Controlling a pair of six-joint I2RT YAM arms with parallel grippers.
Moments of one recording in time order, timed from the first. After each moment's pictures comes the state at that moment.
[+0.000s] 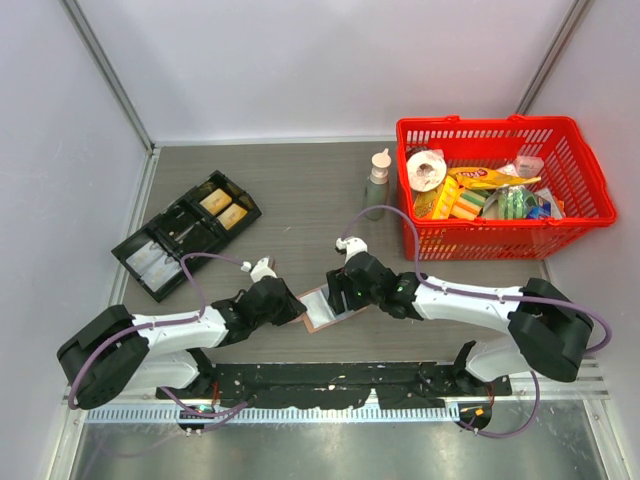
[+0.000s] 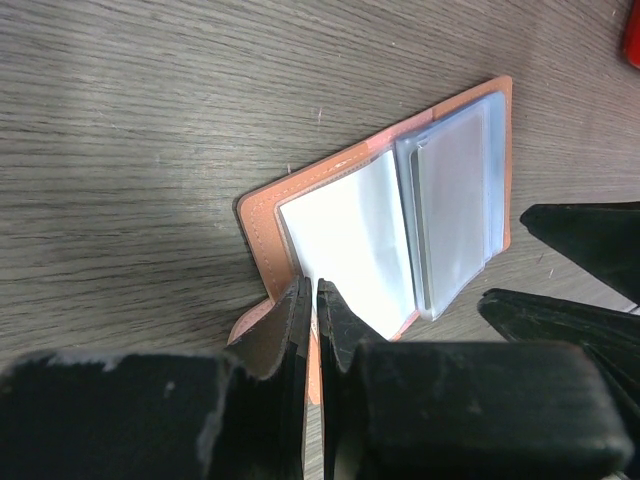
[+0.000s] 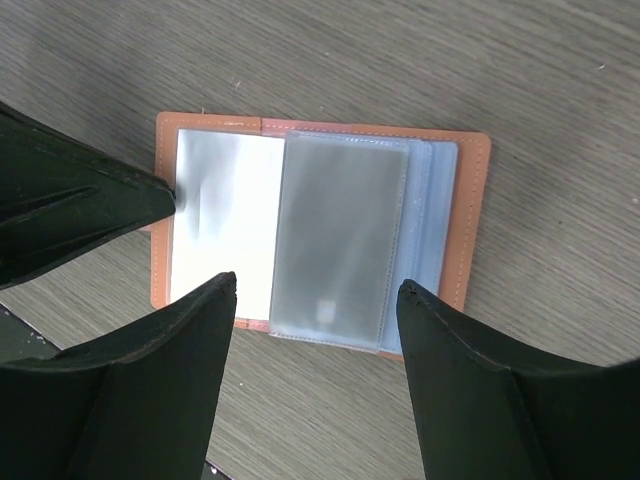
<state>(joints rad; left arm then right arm) -0.90 1.20 0.32 0.15 -0.17 -1.15 0.97 1.36 0.68 -0.11 0.13 0.49</state>
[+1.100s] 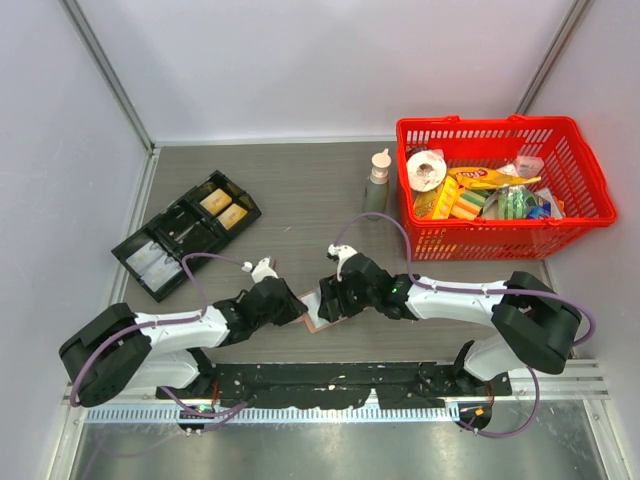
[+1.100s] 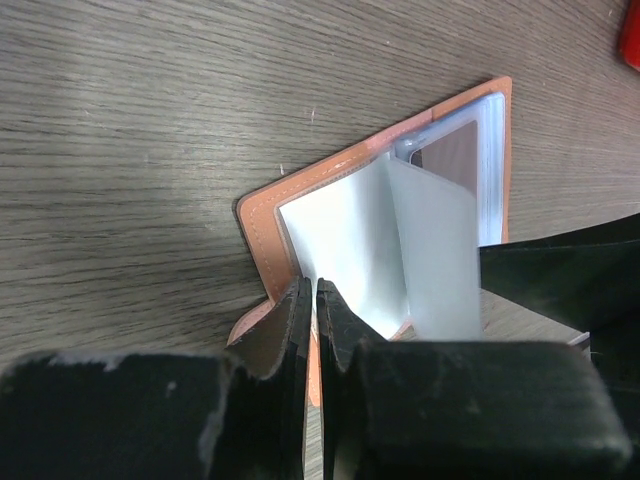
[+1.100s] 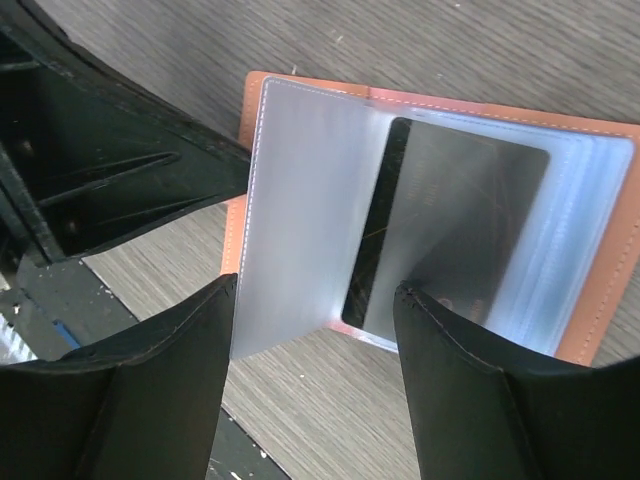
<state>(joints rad) -0.91 1.22 0.32 0.16 -0.18 -1.16 0.97 1.44 0.66 0.00 -0.08 0.53</state>
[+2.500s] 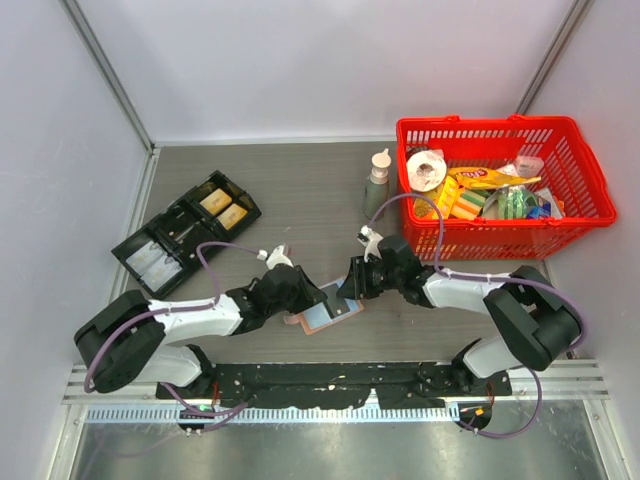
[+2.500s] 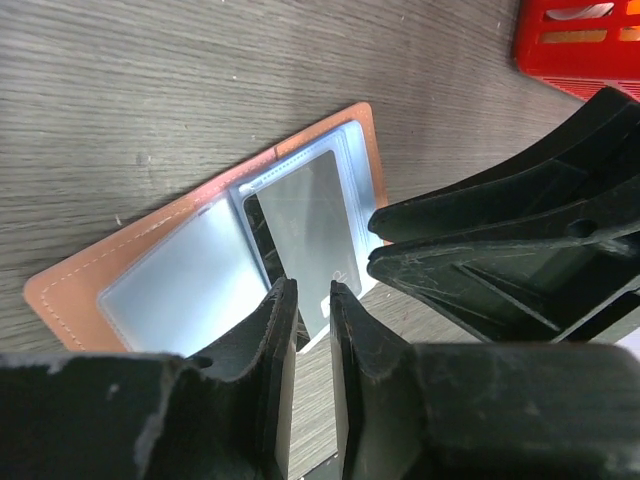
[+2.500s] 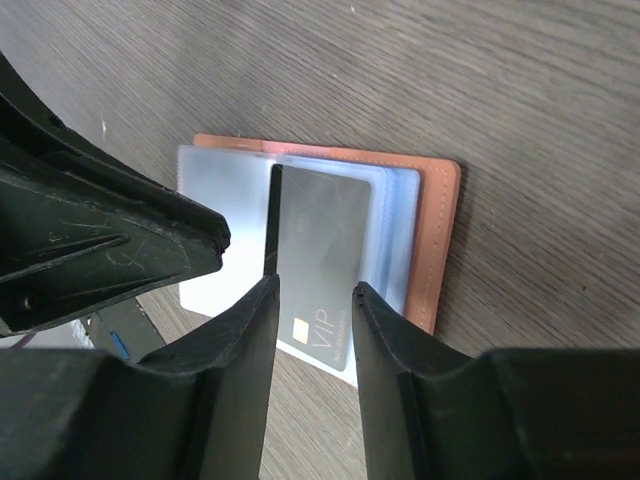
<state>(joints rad) -0.92 1.30 0.46 0.19 -0.14 -1.16 0.64 1.45 0.54 0.23 -0.43 0.54</state>
